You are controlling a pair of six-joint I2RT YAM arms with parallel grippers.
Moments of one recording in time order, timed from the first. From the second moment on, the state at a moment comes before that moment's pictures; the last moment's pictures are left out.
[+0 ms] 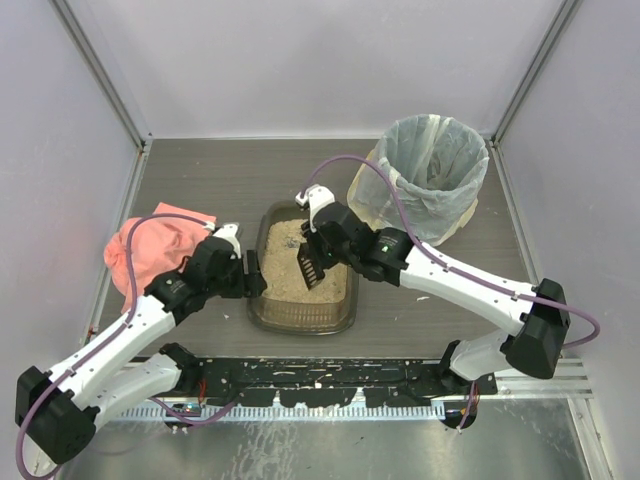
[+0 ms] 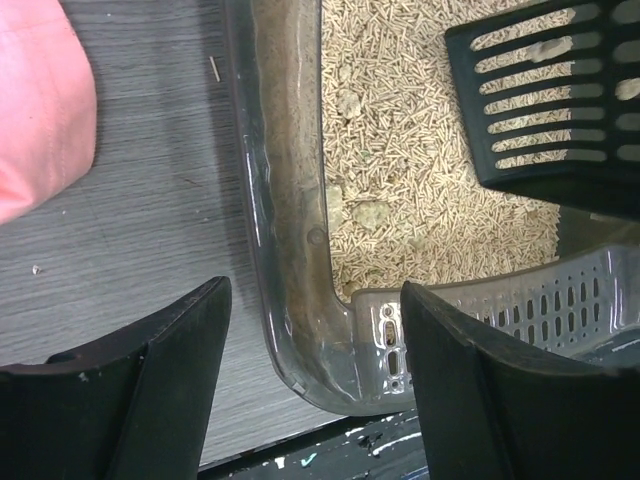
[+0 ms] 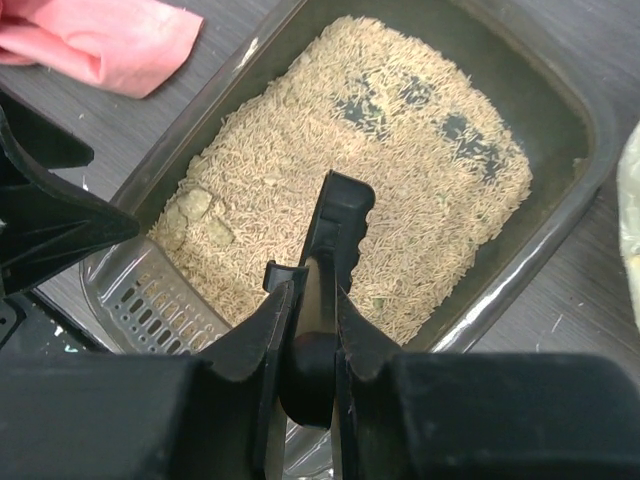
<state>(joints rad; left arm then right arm) -0.60 0.88 0.66 -0.57 -0.06 -0.54 0.98 1.38 1.24 -0.52 0.23 0.27</state>
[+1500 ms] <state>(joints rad) -0.67 0.99 0.63 -0.50 -0.08 -0.56 0.99 1.39 0.62 0.33 0.18 0.96</state>
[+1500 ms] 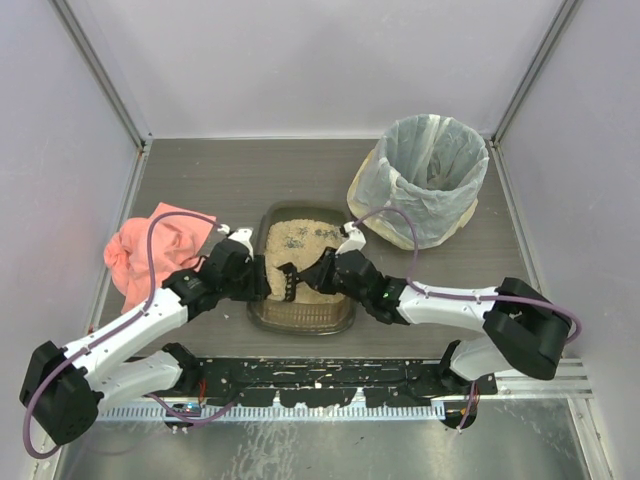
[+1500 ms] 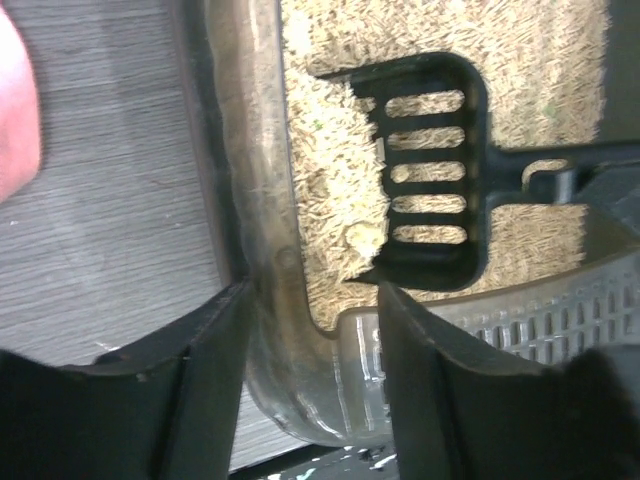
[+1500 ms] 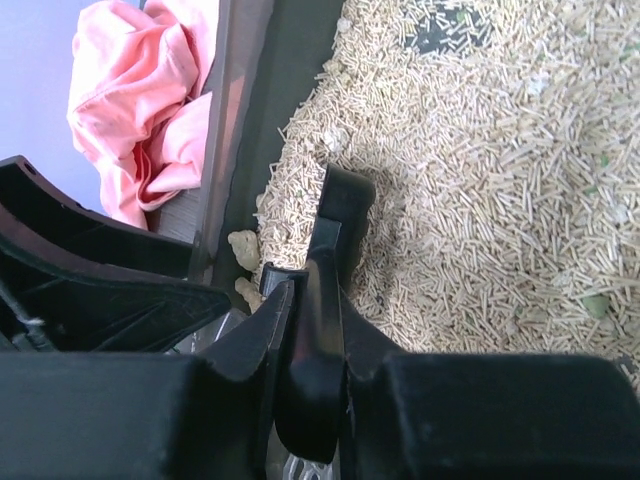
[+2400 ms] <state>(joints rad) -0.68 0.86 0.75 -0.59 -0.18 -0.54 1.01 1.12 0.36 0.39 0.29 1.13</state>
